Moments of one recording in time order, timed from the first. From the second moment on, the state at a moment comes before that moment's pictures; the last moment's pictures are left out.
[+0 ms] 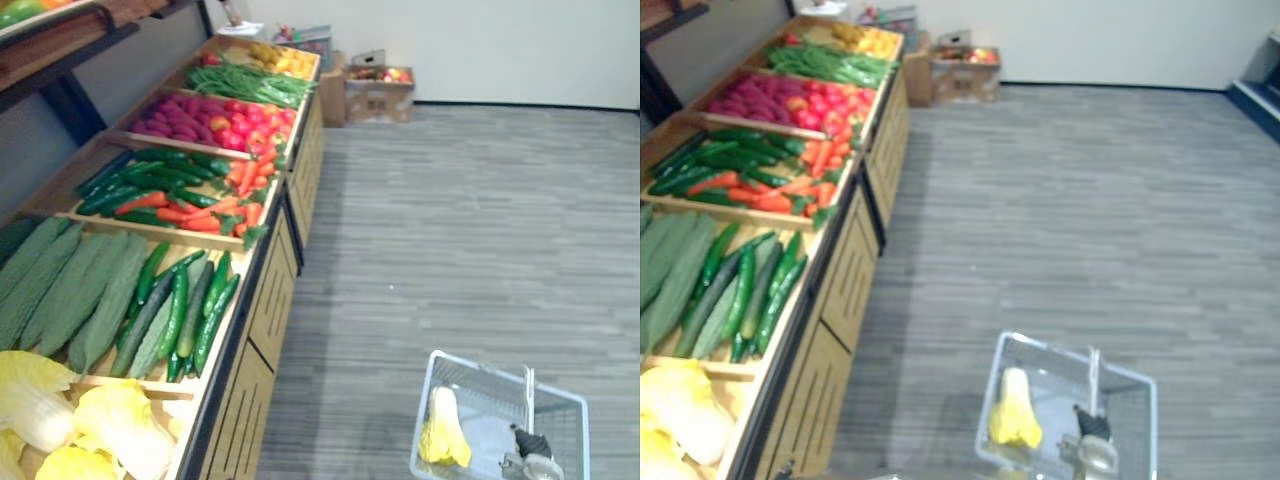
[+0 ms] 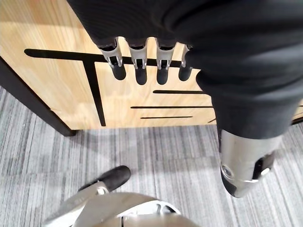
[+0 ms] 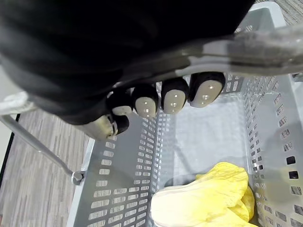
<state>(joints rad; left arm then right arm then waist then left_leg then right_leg) 0.23 0.09 0.31 0.97 0.39 -0.05 0.22 0.00 -0.12 -0.47 0.98 -0.10 -0.10 -0.16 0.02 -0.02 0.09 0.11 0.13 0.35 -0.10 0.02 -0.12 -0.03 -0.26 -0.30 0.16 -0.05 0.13</state>
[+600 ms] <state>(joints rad) 0.24 0.03 0.36 0.97 0.37 -0.04 0.24 0.06 -0.13 -0.49 0.92 -0.07 -0.09 -0.21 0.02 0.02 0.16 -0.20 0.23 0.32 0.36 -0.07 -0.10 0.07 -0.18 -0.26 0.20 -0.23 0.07</state>
